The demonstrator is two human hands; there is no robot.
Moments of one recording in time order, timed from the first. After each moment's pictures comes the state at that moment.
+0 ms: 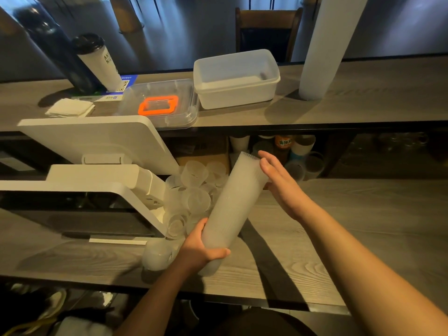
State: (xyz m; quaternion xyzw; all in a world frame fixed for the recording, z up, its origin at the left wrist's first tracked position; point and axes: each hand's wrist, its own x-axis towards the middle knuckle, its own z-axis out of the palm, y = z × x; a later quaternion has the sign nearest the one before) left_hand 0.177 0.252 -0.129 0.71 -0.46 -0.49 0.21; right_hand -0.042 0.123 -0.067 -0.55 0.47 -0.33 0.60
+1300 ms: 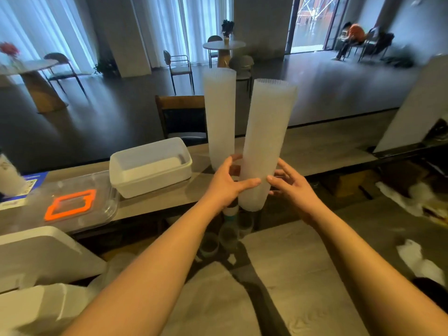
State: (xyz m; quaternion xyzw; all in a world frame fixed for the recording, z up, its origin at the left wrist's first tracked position) left_hand -0.041 0.008 0.053 0.47 -0.66 -0.47 0.34; right_hand -0.235 0.063 0.040 -0.53 0.53 -0.48 0.46
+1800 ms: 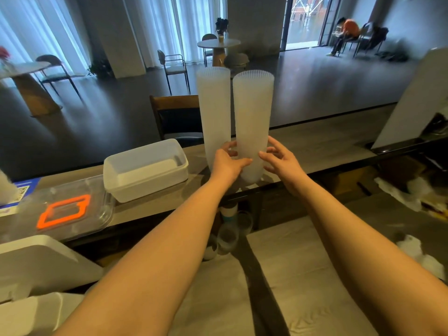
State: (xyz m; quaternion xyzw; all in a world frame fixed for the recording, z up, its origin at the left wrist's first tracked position) left_hand -0.077 -0.047 0.059 0.55 -0.59 -0.45 0.39; right_hand -0.240 -0.011 0.041 -0.52 0.56 -0.51 0.41
